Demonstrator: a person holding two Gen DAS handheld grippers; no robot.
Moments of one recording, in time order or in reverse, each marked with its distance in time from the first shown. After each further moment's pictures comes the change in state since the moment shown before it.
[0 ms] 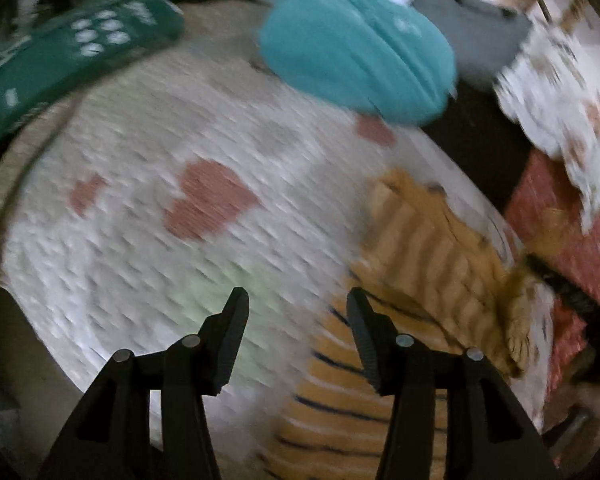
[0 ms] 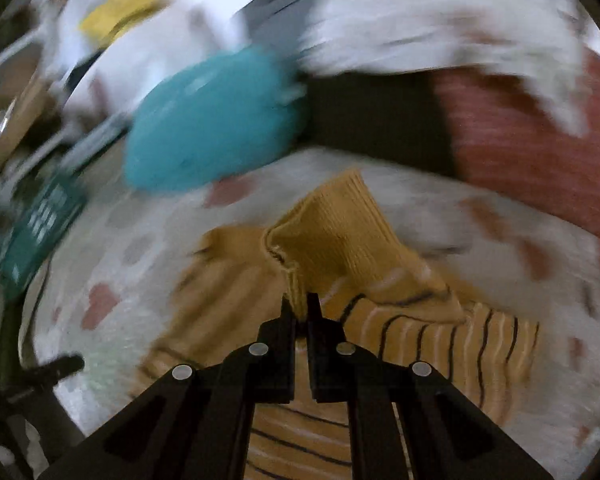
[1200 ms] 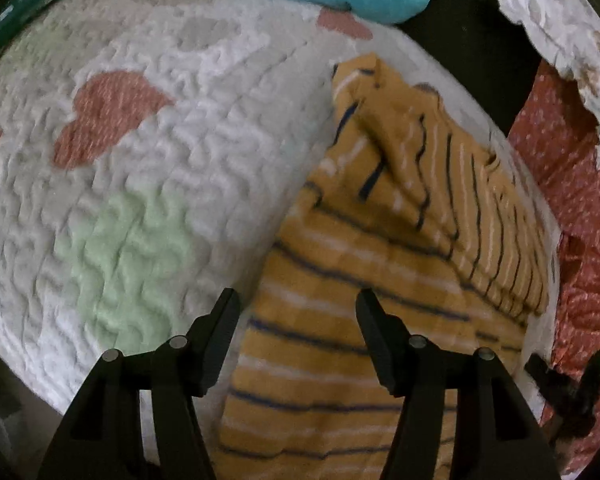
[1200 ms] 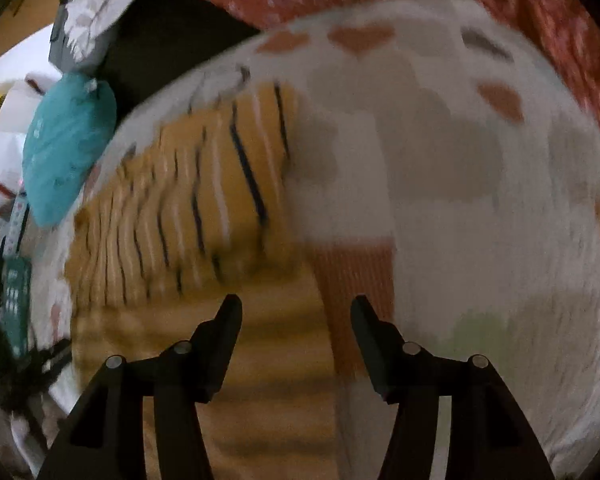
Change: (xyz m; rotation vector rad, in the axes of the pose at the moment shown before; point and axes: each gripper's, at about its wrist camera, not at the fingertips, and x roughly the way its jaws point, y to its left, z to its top) left arm 0.078 -0.051 -0.038 0.104 0.309 -0.035; right arm -0.049 -0.236 -0.204 0.613 0.202 0.000
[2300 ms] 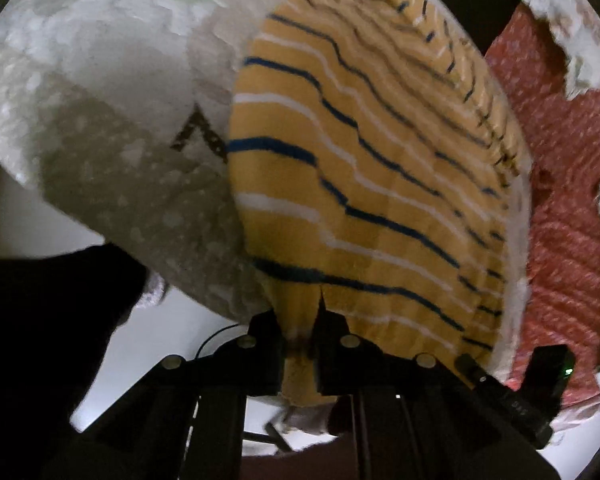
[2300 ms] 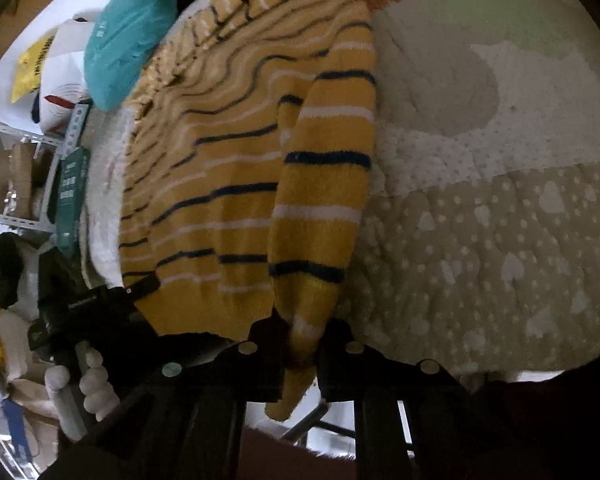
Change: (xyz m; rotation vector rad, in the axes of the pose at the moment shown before) left arm -0.022 0.030 -0.193 -0.070 0.208 -0.162; right arm -0.022 0.008 -0.189 0.002 0.218 0.252
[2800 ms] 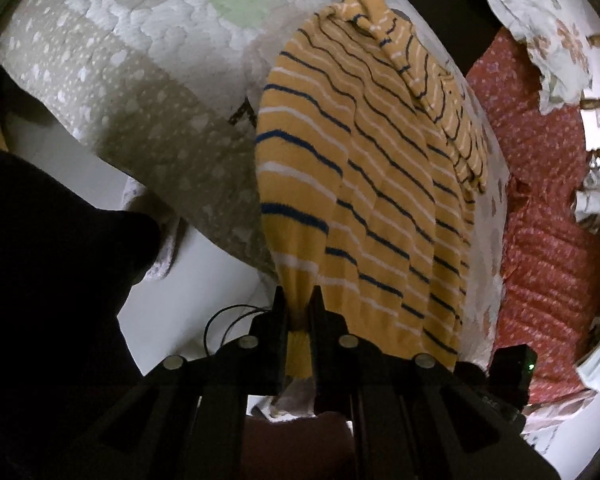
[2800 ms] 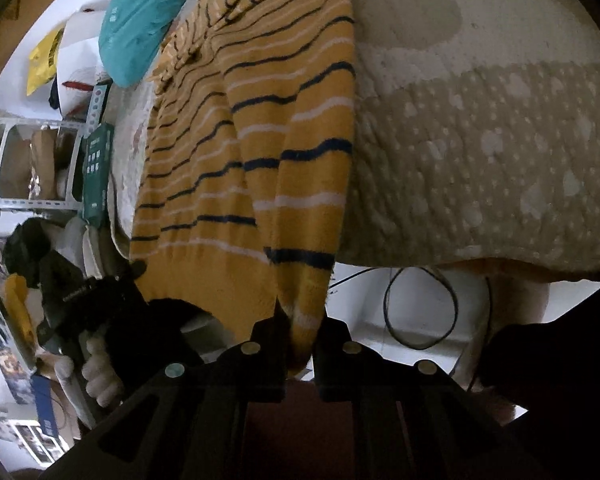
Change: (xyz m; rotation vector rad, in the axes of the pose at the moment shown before) left arm -0.059 0.011 -0.018 -0.049 -0.036 -0.053; right arm -0.015 -0.014 -0.028 0.044 0.112 0.100
